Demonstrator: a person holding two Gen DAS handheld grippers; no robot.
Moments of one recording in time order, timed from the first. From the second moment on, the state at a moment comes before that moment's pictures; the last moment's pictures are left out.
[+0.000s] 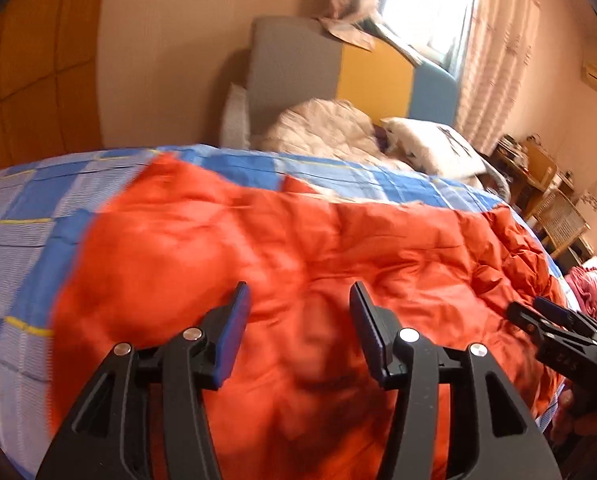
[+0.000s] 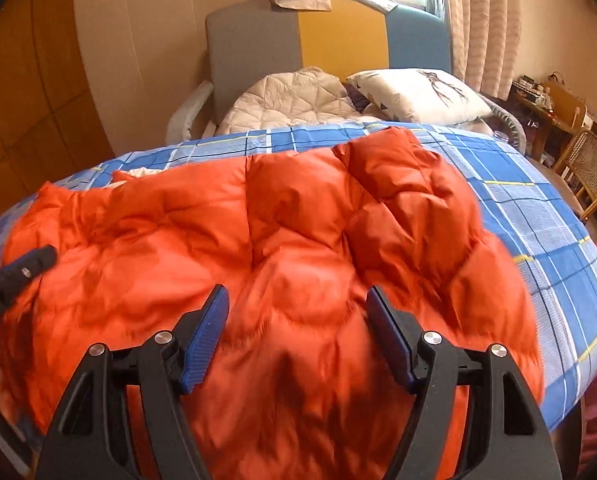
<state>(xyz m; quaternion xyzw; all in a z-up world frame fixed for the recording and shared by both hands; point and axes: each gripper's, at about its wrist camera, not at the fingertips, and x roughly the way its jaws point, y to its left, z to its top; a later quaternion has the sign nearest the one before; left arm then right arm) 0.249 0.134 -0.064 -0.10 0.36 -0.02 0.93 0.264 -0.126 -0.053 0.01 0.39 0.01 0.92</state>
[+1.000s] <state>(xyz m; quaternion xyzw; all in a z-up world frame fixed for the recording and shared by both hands) 0.142 0.254 -0.130 -0.30 0.38 -0.02 0.88 0.180 -0.282 -0.102 0.30 0.41 0.02 0.86</state>
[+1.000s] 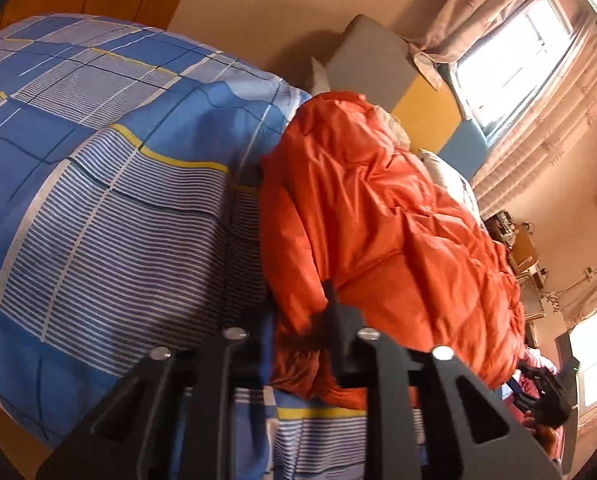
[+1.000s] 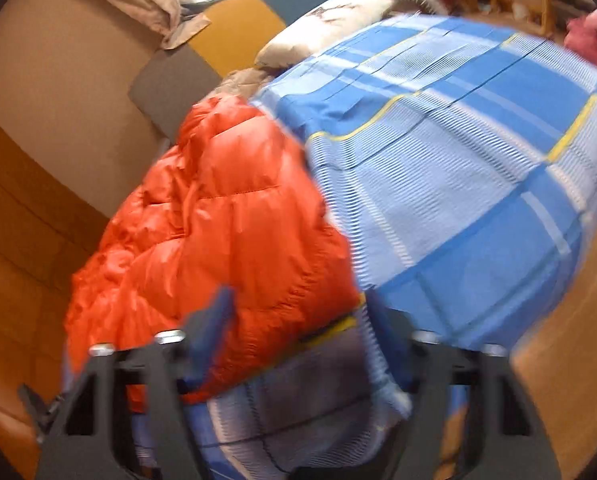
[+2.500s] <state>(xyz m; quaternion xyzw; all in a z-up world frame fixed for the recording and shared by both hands) 0.143 0.156 -0.076 0.21 0.40 -0.24 0.86 0.282 -0.319 -0.102 0.22 0.53 0.19 0.79</state>
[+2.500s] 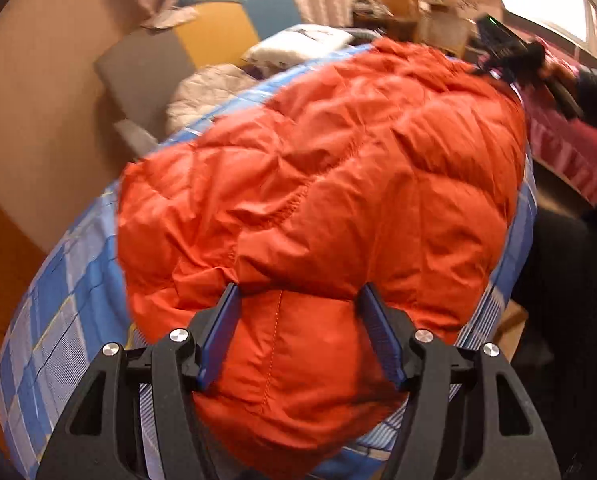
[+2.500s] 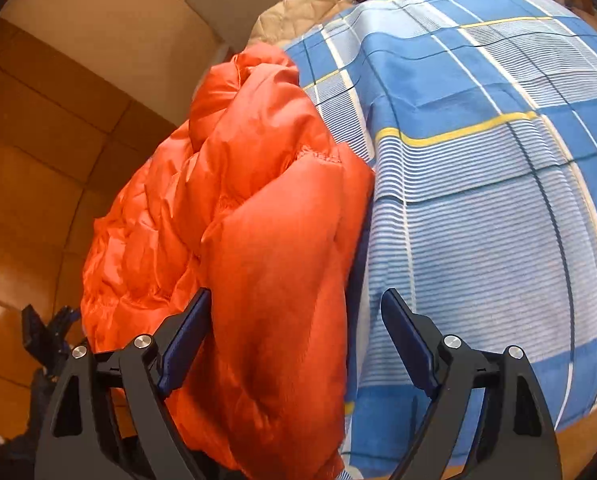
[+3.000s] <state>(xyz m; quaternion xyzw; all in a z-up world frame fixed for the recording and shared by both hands) 0.150 0.157 -0.101 0.23 0.40 -0.29 0.84 0.286 -0.315 -0.110 0.22 0.56 0.21 0.77</state>
